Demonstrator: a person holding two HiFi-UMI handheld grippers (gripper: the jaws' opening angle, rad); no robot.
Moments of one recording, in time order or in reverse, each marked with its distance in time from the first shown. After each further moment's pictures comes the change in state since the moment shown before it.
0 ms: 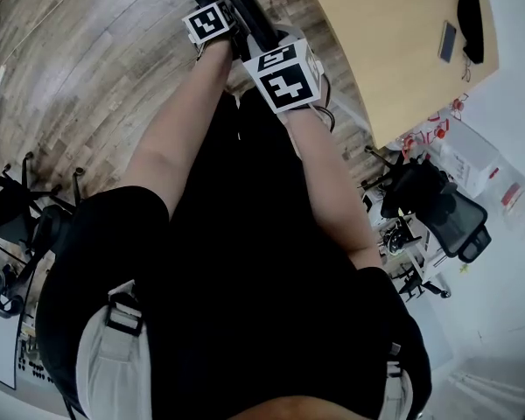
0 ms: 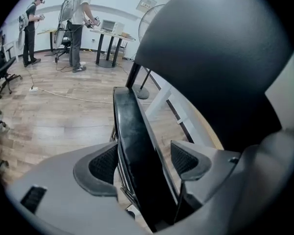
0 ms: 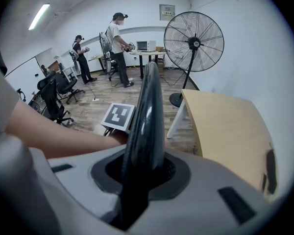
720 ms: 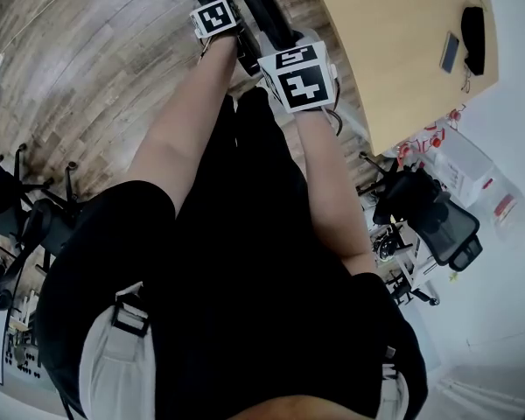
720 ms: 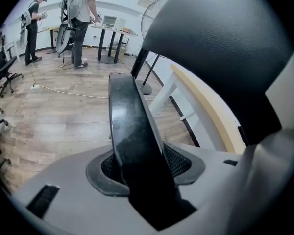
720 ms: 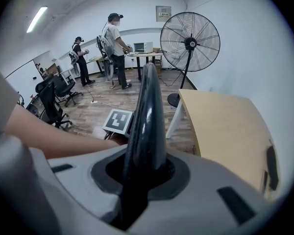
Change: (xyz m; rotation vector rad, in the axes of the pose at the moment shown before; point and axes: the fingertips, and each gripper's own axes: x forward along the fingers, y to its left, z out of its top) left arm 0.029 0.027 -0.004 0.055 -0.025 0.088; right arm 0.002 -0.010 -0.005 0.047 -0.022 -0.005
